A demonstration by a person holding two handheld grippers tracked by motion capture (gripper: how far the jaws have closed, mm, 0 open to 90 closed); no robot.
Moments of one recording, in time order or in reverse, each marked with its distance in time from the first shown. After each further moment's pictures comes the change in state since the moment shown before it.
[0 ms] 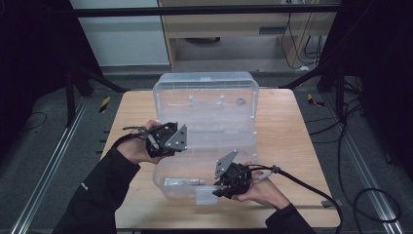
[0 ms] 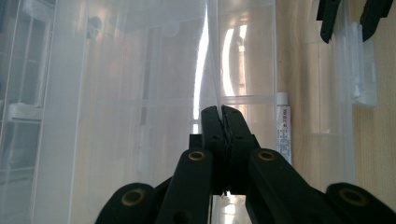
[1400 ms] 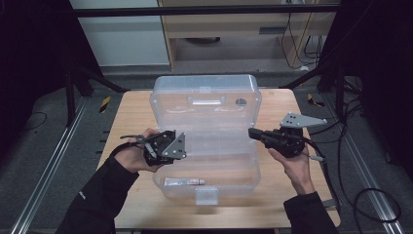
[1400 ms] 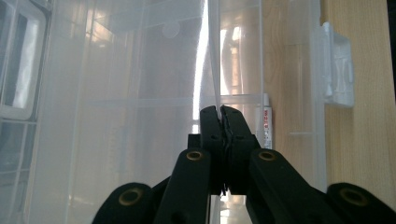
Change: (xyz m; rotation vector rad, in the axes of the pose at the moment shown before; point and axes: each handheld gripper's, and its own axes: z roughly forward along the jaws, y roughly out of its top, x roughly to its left) left arm -0.016 -0.005 0.001 -0.023 -0.017 -0.007; right arm -0.051 -0.049 -0.128 -0.692 -0.354 0.396
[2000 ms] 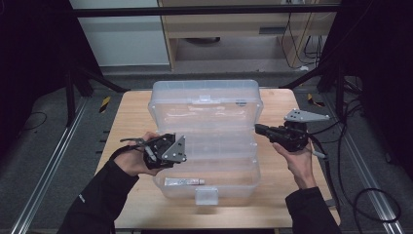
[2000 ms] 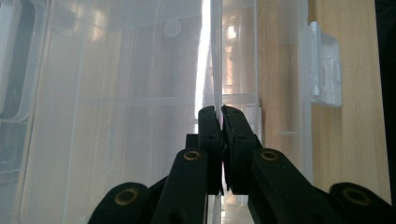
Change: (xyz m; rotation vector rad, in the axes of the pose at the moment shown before) left arm -0.007 -0.001 0.002 -0.004 -0.018 -0.013; right arm -0.023 -0.006 0.001 0.027 -0.063 0.060
